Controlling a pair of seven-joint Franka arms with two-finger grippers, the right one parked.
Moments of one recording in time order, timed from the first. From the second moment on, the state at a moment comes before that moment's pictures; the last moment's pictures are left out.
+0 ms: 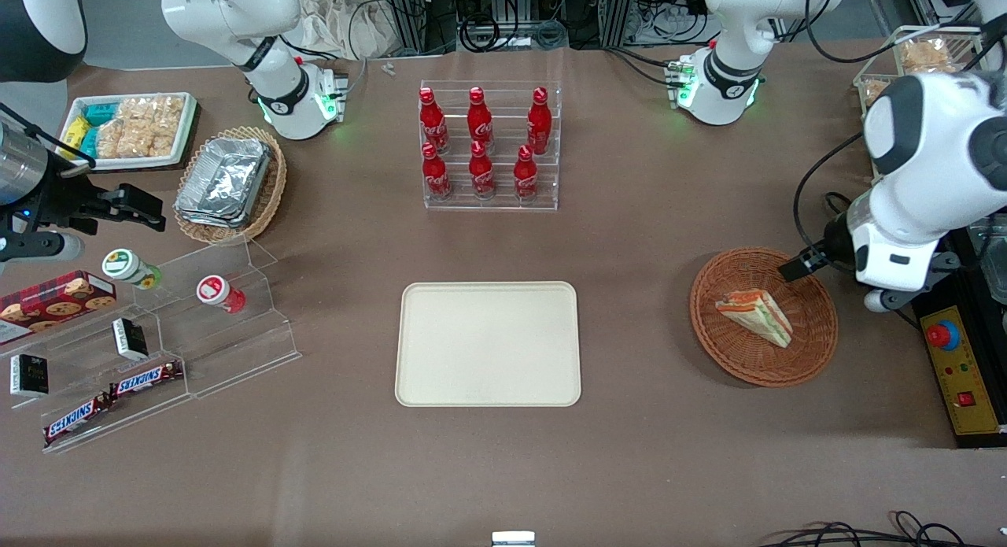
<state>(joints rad) -0.06 0.08 -0.01 -1.97 0.01 2.01 -0.68</state>
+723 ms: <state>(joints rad) -0.05 0.32 0.01 -2.10 0.01 2.45 -0.90</state>
